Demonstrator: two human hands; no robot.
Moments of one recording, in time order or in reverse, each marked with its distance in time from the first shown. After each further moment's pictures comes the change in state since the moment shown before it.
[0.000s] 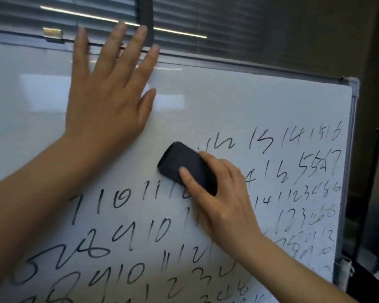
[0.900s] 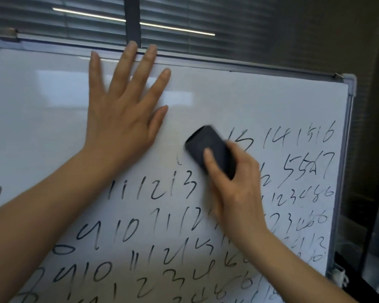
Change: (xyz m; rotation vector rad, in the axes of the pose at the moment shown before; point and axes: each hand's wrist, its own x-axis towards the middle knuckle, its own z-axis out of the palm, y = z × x) left_hand 0.008 0.059 0.014 0.002 -0.006 0.030; right_hand -0.012 0.063 -0.013 0.067 0.023 0.200
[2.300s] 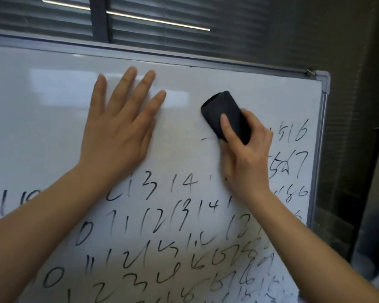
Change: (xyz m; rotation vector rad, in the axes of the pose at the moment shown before) left_hand 0.002 0.060 0.037 -0.067 0.113 0.051; right_hand 0.035 0.106 -0.009 -0.004 0.192 0.011
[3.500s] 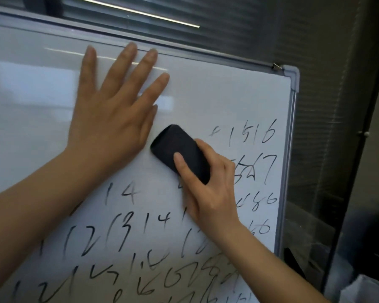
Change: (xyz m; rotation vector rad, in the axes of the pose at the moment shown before) left_hand 0.056 0.057 0.045 0.001 -0.072 0.005; right_hand -0.041 0.040 0.016 0.054 -0.032 -0.151
